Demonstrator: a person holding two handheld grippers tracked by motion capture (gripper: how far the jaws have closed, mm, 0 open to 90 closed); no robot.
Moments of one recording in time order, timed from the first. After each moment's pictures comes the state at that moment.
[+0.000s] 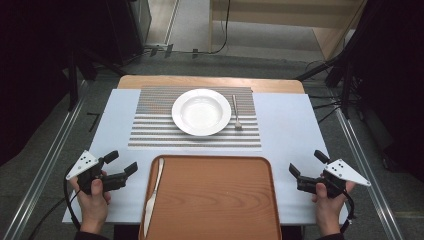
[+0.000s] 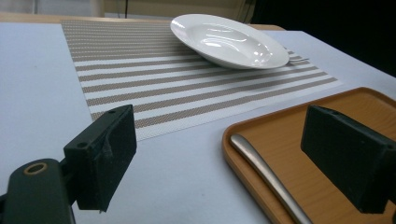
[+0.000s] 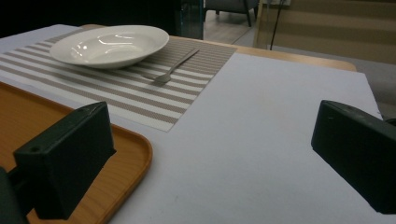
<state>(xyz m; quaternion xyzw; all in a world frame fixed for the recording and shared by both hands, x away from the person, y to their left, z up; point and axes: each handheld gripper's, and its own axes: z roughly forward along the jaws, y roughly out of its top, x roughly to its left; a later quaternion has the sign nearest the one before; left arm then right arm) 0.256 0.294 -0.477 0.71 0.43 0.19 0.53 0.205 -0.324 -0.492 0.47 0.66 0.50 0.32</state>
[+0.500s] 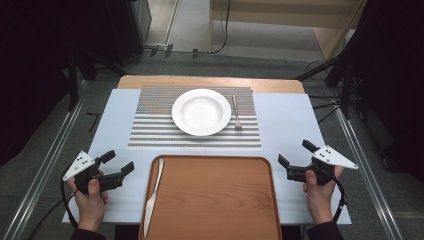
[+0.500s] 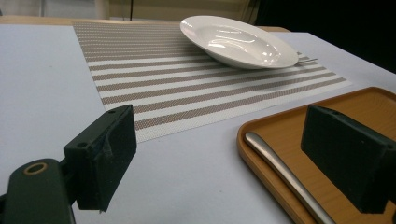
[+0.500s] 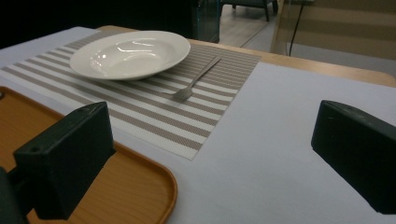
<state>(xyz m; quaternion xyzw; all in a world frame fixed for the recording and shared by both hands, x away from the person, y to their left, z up) 0.258 0.304 -0.486 0.70 0.42 0.19 0.54 0.234 -0.300 -0.474 0.46 0.67 0.50 0.29</state>
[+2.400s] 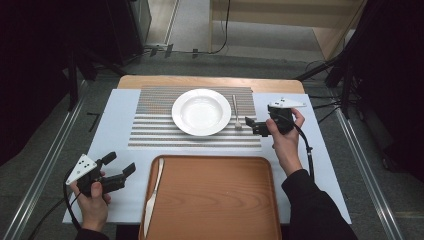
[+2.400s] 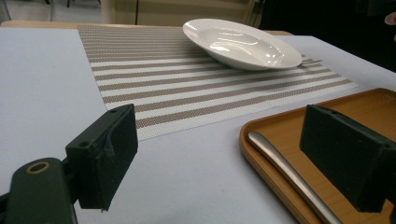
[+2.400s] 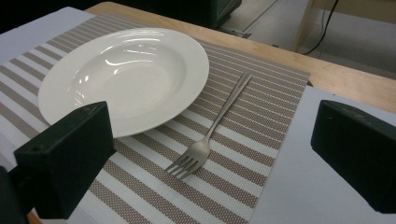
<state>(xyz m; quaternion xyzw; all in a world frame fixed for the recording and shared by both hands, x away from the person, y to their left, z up) 0.254 0.300 -0.493 0.69 0.42 0.21 0.54 0.372 -0.230 -0.442 0.46 0.74 0.45 0.23</state>
